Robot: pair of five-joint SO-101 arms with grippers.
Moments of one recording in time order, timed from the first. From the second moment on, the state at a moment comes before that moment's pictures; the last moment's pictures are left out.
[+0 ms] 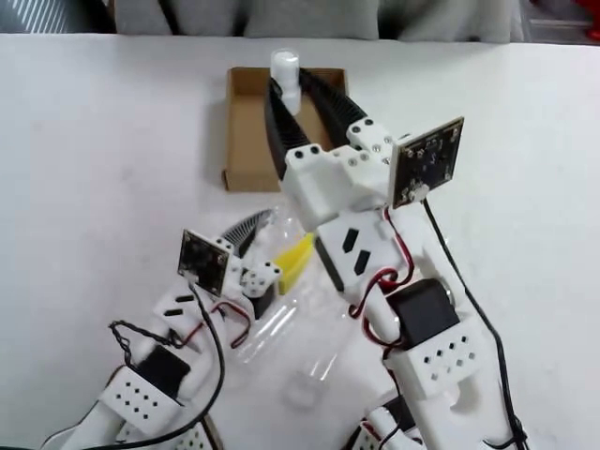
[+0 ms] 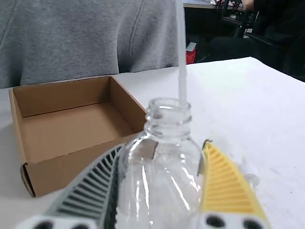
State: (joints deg) left arm 26.3 -79.4 94.9 3.5 8.3; right arm -30.6 -51.5 35.3 14.4 -4.4
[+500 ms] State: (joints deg) left arm 26.3 -79.4 94.9 3.5 8.3; right arm -30.6 -51.6 35.6 12.7 -2.6
